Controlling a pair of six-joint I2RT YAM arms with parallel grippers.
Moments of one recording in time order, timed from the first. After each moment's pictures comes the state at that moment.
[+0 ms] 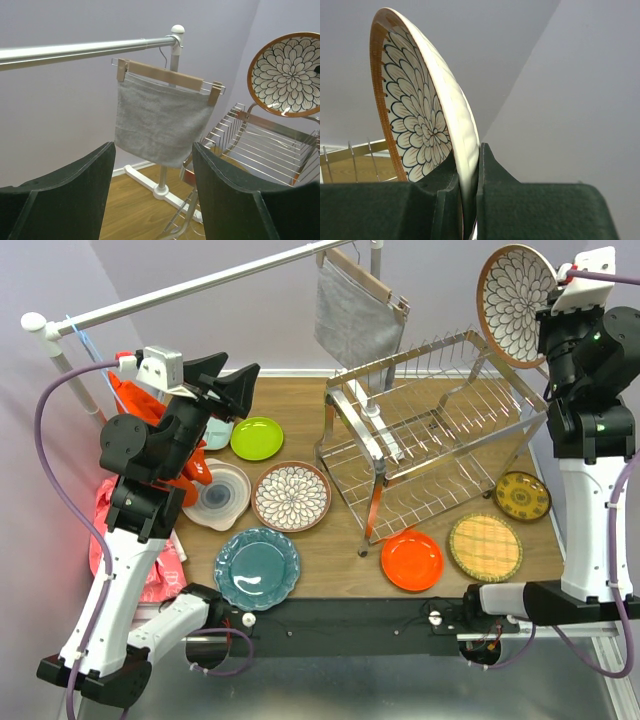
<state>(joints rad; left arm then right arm) -0.33 0.92 1.30 0.01 0.16 -0.22 0.06 1.32 1.91 -0.41 0.21 -0.43</state>
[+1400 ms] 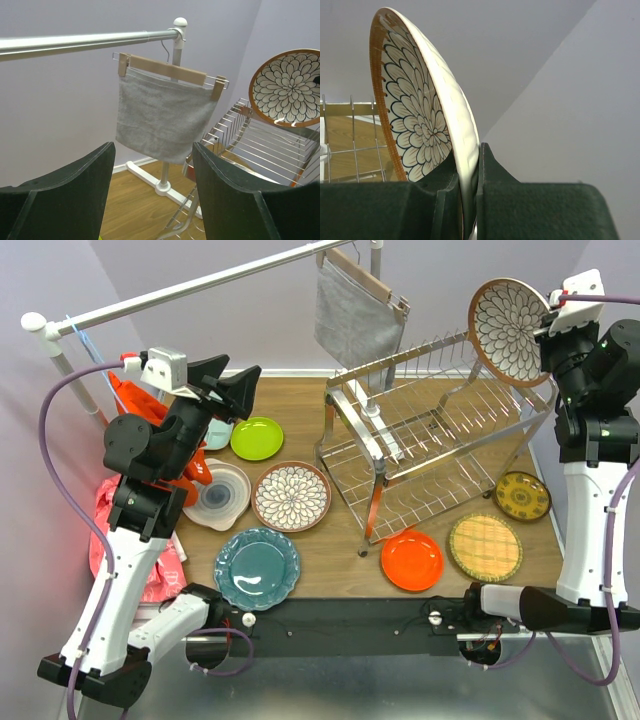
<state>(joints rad) -0.33 0.92 1.28 0.02 0.16 -0.21 -0.09 1.27 1.79 -0.45 -0.07 -0.49</state>
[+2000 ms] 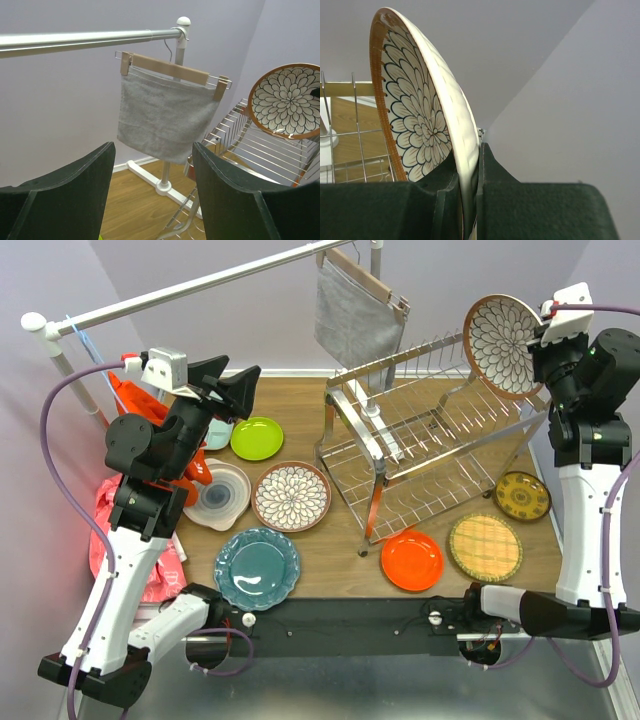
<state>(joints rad) -0.33 0.92 1.27 0.02 0.15 -0.21 -0.09 1.24 1.70 -0.45 -0.07 -0.48</state>
